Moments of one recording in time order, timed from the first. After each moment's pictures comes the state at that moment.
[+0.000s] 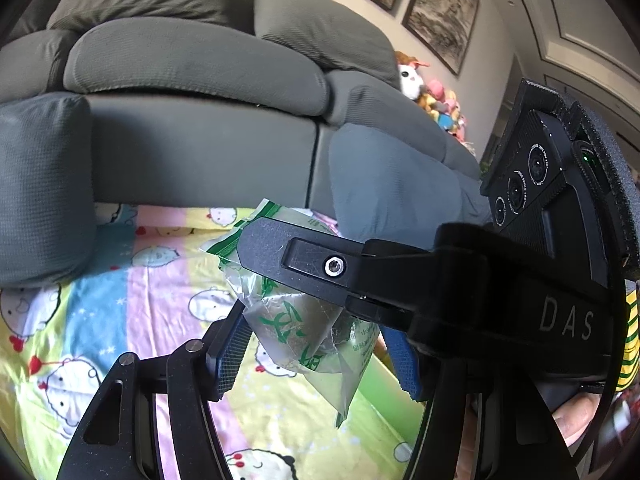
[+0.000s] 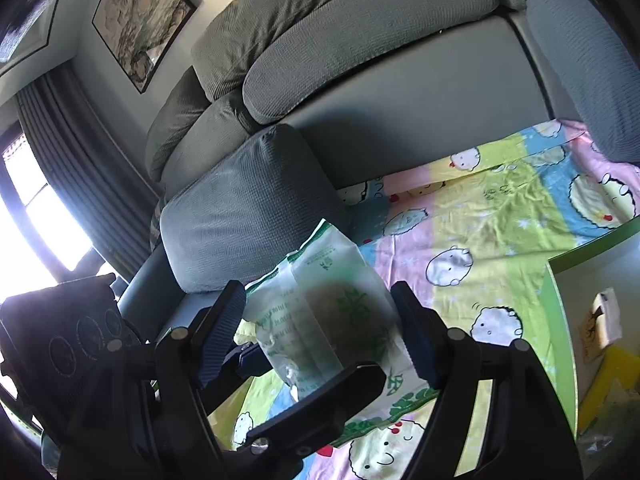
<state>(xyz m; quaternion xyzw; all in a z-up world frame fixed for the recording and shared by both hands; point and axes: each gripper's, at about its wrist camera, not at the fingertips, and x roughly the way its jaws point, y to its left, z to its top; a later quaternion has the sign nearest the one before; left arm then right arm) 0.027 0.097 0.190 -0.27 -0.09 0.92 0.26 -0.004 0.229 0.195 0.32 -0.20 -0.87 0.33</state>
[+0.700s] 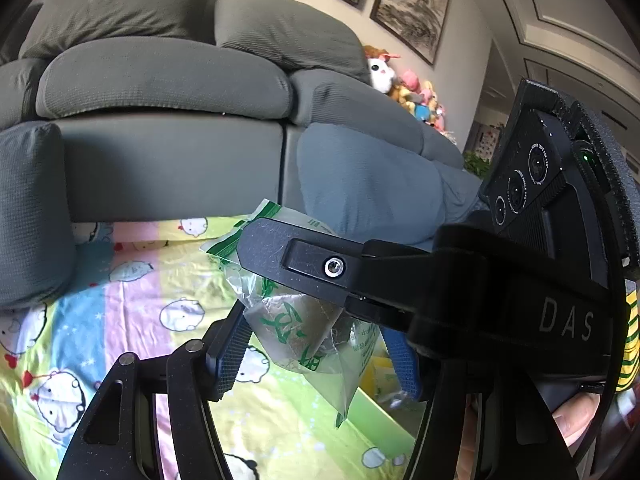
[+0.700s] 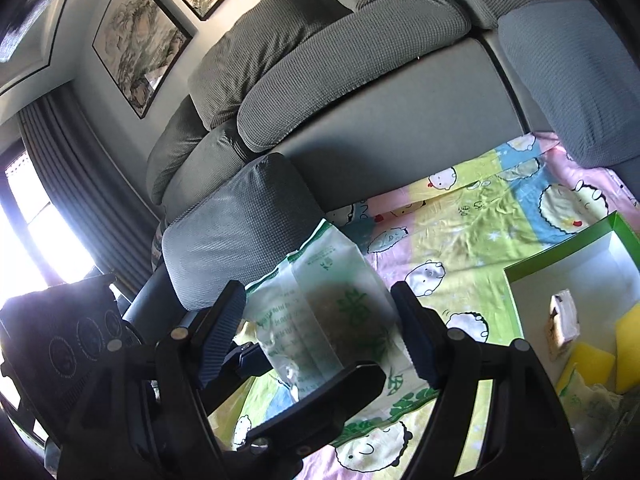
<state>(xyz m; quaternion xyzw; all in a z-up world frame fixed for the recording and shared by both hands) 0.046 0.144 0.211 -0.26 -0.06 0.92 0.28 0.016 0.280 0.207 0.29 -0.22 -0.88 0.31</state>
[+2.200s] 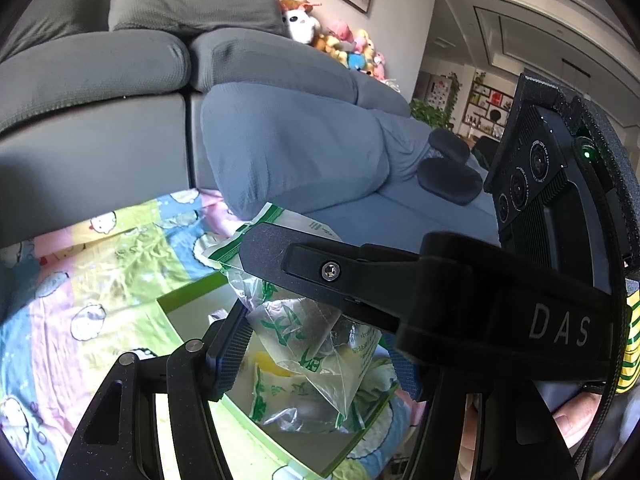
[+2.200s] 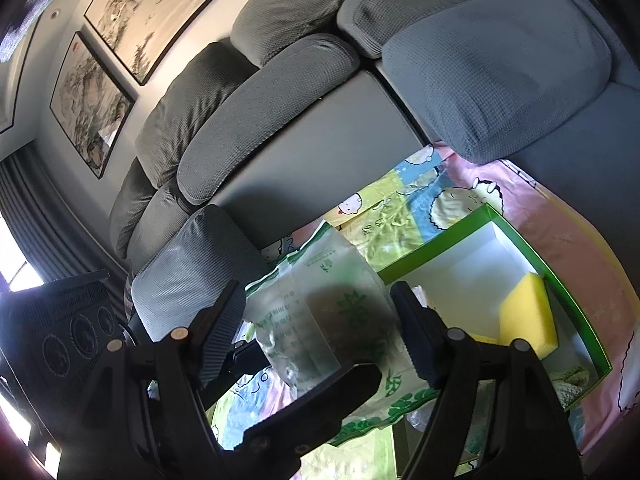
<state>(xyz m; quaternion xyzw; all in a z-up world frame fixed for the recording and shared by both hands) 0.056 0.286 0.200 -0.30 0.00 0.88 0.37 0.044 0.422 0.180 0.28 -0.29 -0.89 0.21</state>
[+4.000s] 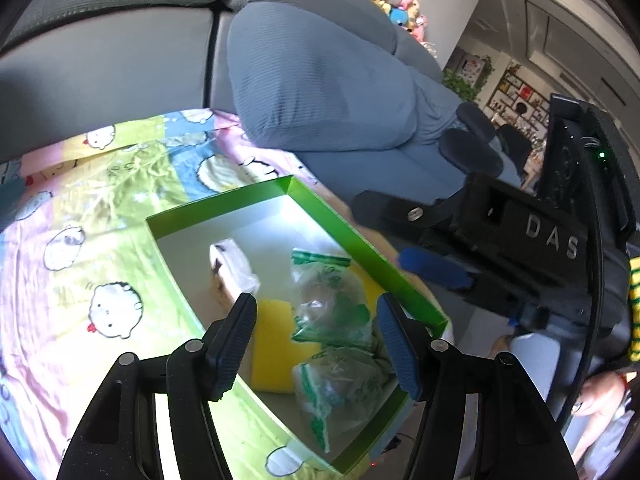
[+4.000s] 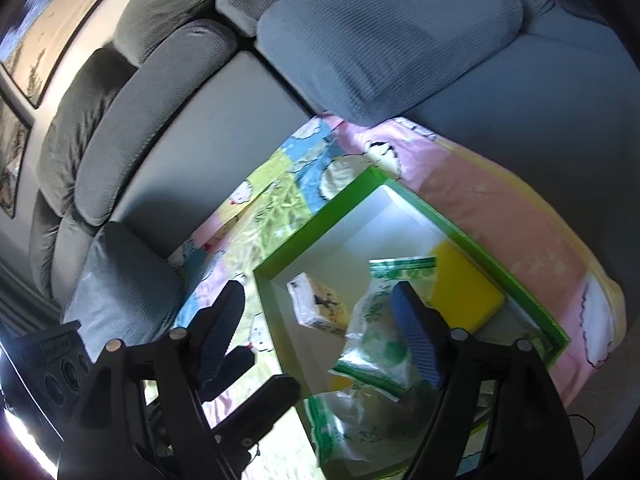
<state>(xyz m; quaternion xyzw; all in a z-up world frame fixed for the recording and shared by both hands) 0.018 0.285 0.141 -0.41 -0.03 0.84 0.34 0.019 0.454 0.139 0.37 -0.31 -0.88 0.03</state>
